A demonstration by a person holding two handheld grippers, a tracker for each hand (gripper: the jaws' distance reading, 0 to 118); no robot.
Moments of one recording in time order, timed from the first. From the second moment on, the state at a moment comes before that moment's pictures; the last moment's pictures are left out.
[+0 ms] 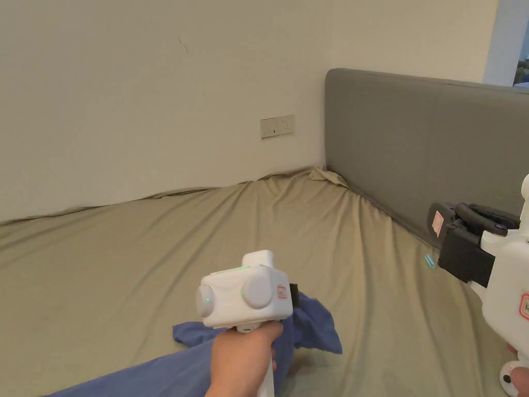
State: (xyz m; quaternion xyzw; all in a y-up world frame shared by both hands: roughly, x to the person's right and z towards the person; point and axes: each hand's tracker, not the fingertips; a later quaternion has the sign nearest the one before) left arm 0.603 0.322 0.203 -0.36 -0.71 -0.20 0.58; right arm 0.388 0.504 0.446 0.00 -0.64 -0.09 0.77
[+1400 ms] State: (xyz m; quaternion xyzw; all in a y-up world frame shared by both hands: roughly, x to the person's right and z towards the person) left arm 0.304 0.328 -0.103 -0.32 -0.57 -0.11 0.75; right arm 0.409 0.407 0.297 -0.12 -0.44 -0.13 0.88
